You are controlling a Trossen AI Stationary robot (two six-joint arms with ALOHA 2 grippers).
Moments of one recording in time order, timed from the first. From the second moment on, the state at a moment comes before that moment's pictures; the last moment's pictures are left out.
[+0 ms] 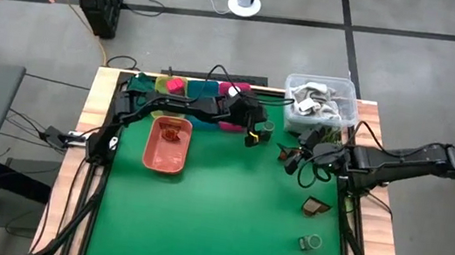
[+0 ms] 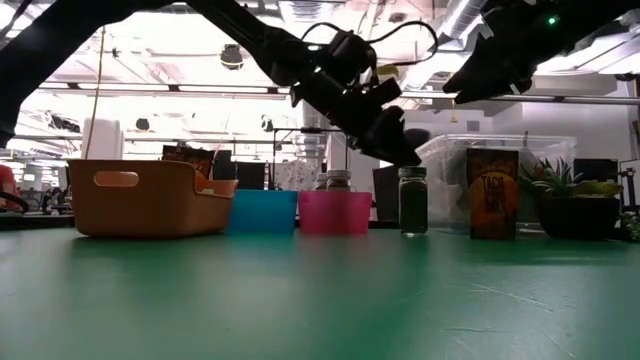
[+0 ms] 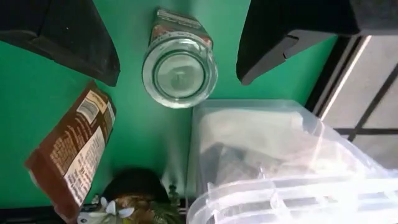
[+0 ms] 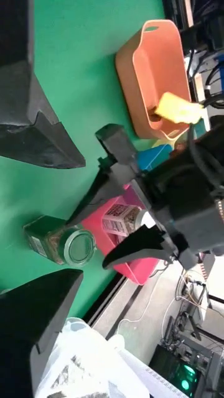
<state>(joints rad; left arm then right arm) 0.30 2.12 1.64 -0.02 0.04 0.23 0.11 0.86 0.60 -0.25 0.66 0.28</state>
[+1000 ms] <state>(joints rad) 0.20 1.47 0.99 0.04 -0.06 0.14 0.13 0.86 0.60 -0.25 0.66 0.28</state>
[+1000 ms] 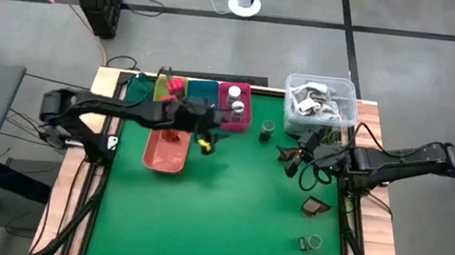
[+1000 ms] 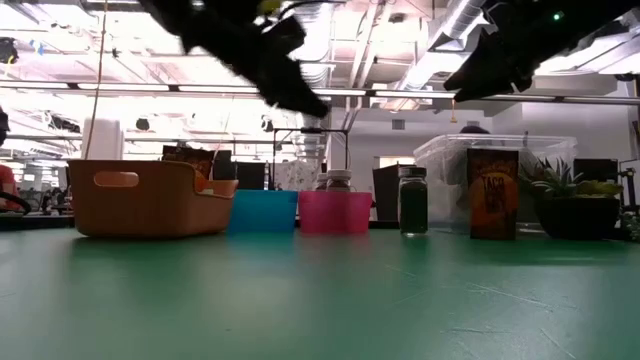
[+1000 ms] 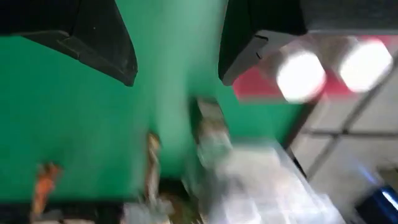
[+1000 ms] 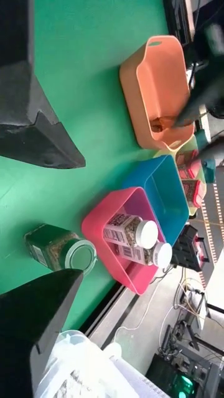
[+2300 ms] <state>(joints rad) -0.56 1.29 0.92 -0.04 -0.36 -0.39 0.08 0.86 0.60 -0.10 0.65 0.20</state>
